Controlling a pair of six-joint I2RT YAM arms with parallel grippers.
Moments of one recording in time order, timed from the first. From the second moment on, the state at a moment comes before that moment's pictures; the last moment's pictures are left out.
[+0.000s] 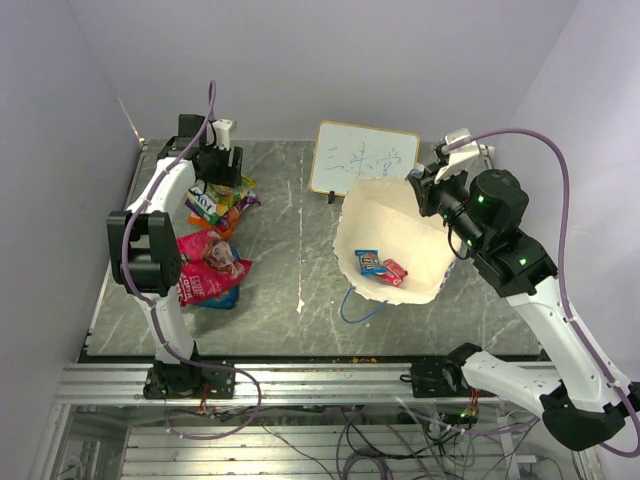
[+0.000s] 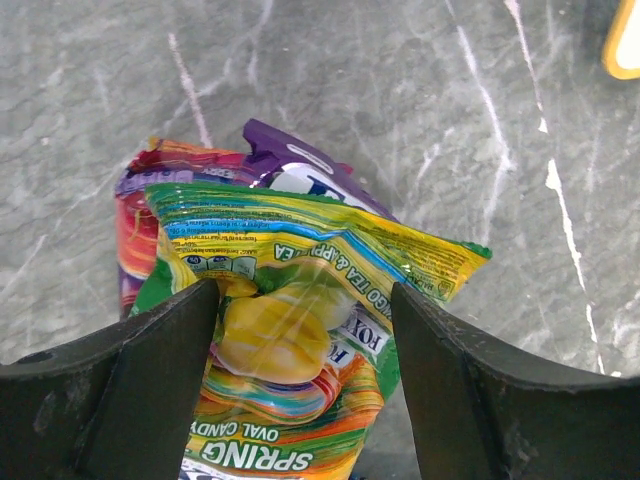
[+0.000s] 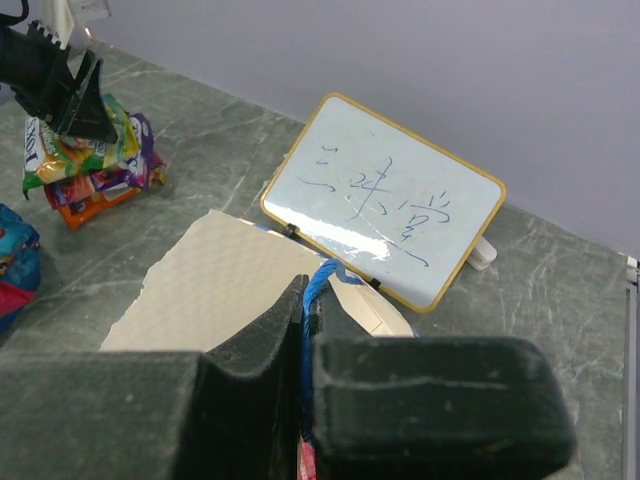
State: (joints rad) left arm -0.05 1.94 1.63 -0.52 0.27 0.16; right arm 0.55 0.97 1.27 -0.41 0.12 -0.10
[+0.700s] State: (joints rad) left arm -0.05 1.81 1.71 -0.52 0.12 0.05; right arm 0.55 0.97 1.27 -0.40 0.12 -0.09
